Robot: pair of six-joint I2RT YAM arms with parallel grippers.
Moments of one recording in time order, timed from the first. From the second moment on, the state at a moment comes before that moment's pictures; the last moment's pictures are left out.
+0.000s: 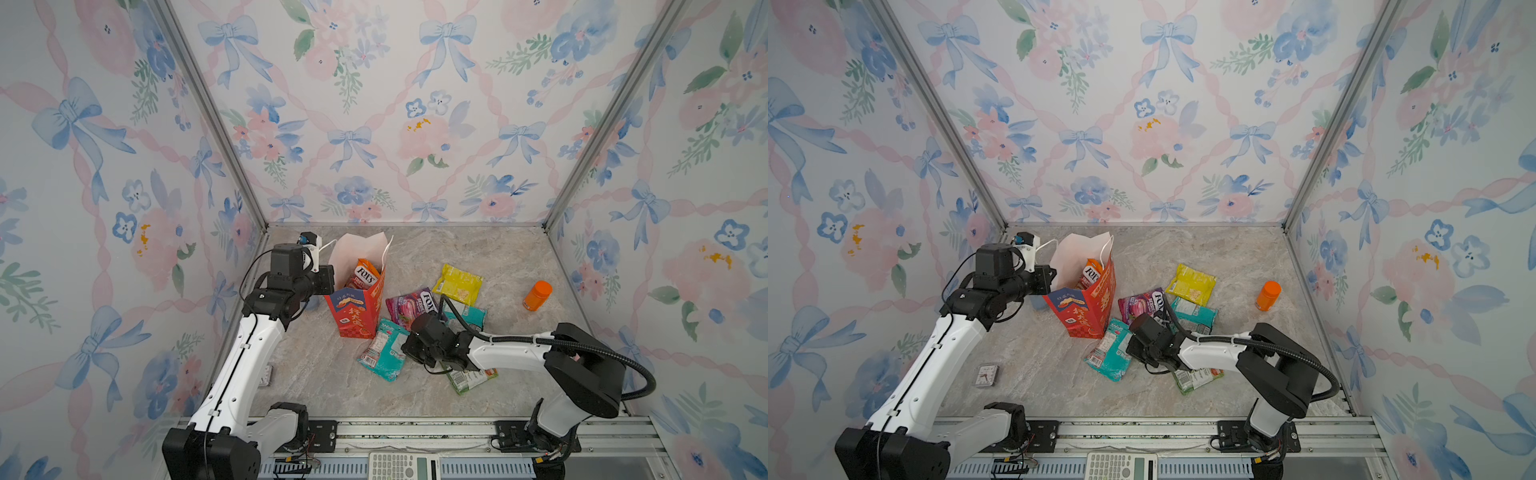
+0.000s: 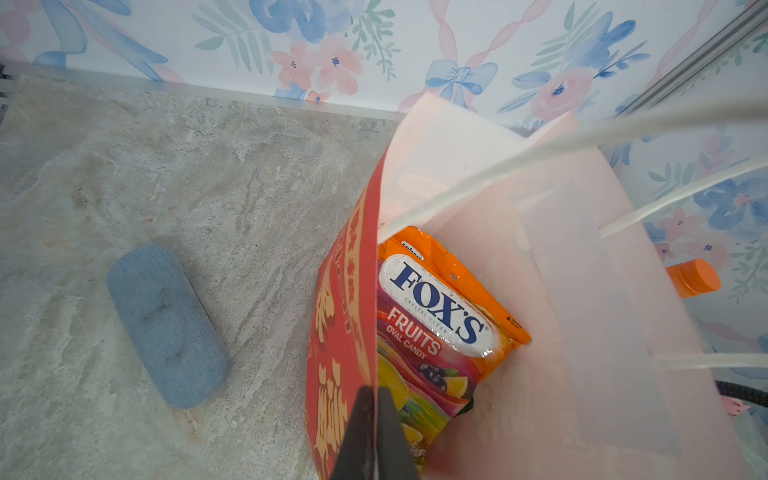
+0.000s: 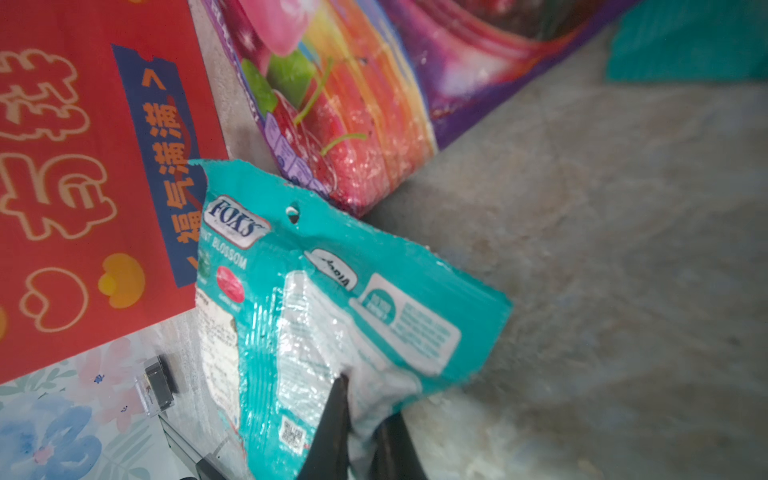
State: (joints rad) left arm -0.12 1.11 1.07 -0.59 0.24 -0.19; right arm 0.99 1.64 0.78 -0.02 0.00 1.35
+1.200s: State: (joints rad) left arm -0.12 1.11 1.07 -0.59 0.24 -0.19; right arm 0.92 1.31 0.97 -0.46 0.20 1.00
